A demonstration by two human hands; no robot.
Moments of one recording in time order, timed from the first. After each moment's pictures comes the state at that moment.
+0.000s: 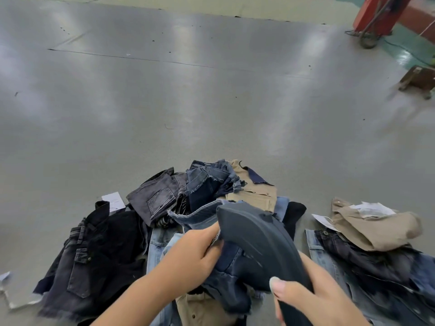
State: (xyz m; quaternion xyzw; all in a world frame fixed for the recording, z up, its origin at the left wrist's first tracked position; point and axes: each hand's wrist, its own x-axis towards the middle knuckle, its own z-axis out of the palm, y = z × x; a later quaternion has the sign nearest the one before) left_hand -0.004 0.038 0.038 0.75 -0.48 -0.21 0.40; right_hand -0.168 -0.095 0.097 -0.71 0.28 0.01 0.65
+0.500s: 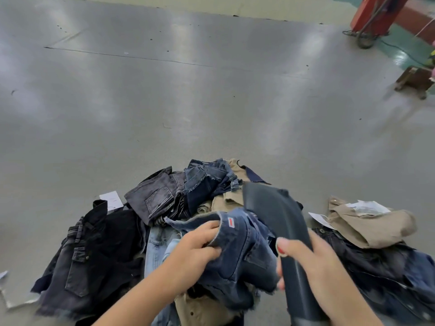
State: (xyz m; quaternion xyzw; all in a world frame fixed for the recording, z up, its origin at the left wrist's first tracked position) left_hand -0.014 0.038 0.044 0.68 -0.26 -0.42 0.54; right_hand -0.158 -0.109 0.096 -0.65 0.36 -0.08 0.67
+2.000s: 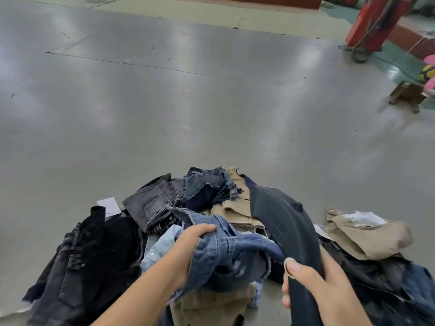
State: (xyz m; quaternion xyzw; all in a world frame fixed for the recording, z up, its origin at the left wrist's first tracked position) left_hand 0.012 0.020 0.026 0.57 0.04 -0.52 0.64; right_hand -0.172 -0.107 0.088 -0.62 0.35 -0.15 0.69
